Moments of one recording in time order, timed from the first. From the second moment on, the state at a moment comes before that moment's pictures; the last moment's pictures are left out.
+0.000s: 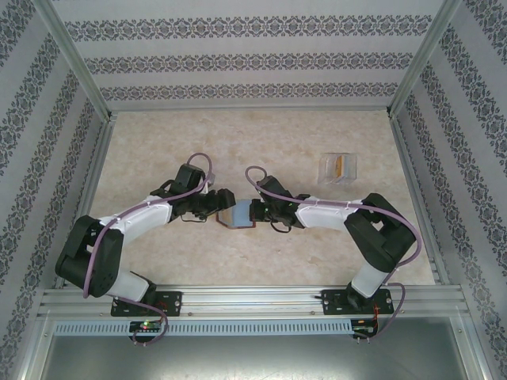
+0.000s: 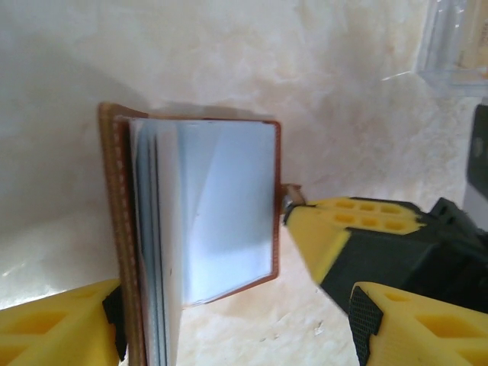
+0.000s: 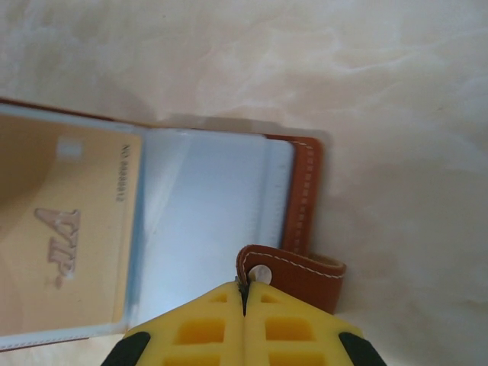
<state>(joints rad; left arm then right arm) -0.40 1.45 0.76 -0.21 0.48 -0.75 0.76 1.70 0.86 -0.06 -0.11 0.77</state>
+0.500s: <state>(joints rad) -0.43 1.64 0.81 -0.07 0.62 -0.79 0.76 1.71 0.82 0.06 -0.12 0.87</state>
